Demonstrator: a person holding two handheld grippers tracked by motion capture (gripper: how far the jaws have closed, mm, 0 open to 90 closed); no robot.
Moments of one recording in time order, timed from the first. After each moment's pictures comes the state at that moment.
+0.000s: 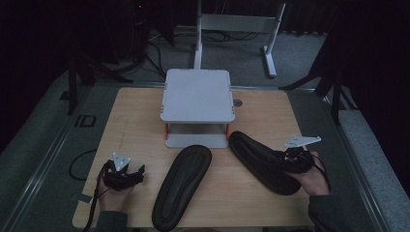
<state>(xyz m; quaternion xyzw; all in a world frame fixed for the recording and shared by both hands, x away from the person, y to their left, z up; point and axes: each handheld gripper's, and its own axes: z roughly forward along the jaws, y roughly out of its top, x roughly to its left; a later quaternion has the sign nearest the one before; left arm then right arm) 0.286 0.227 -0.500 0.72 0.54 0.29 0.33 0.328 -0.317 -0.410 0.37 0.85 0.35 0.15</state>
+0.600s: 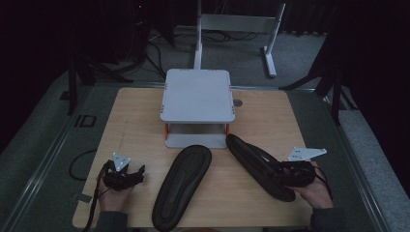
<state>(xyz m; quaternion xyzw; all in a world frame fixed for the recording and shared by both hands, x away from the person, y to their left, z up) 0.286 0.227 -0.500 0.72 0.54 0.29 0.33 0.293 -0.316 -0.409 0.31 0.85 0.42 0.10</state>
